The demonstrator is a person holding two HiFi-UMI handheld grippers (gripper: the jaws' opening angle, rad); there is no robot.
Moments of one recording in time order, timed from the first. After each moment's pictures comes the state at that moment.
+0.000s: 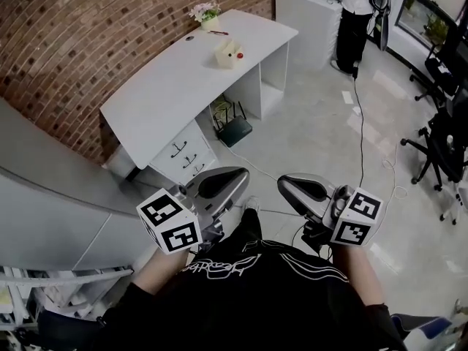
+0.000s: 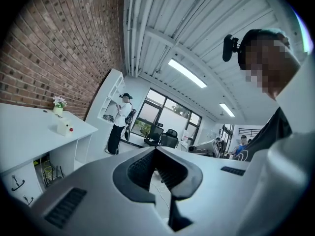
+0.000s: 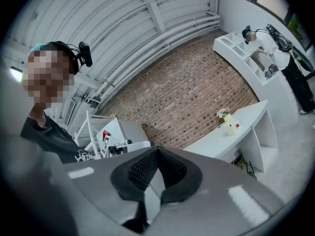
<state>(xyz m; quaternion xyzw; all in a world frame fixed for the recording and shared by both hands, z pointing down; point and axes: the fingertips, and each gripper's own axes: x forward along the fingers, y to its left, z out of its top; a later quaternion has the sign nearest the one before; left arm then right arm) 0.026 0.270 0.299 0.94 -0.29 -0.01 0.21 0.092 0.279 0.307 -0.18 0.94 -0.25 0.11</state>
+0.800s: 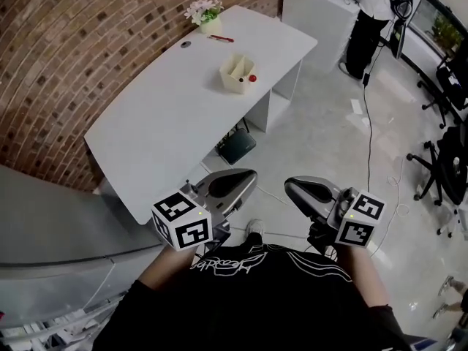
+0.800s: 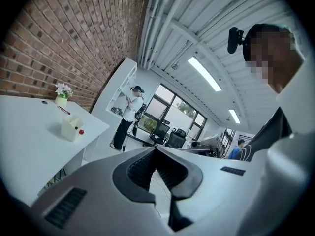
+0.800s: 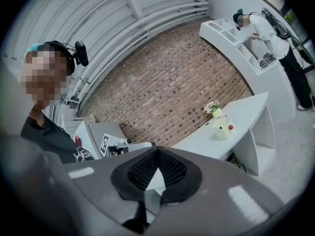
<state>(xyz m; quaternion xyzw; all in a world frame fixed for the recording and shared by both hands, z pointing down) -0.036 0.026 0.353 0.92 -0.27 0.01 0.27 0.030 0.039 0.347 -0.22 0.93 -0.30 0.06</state>
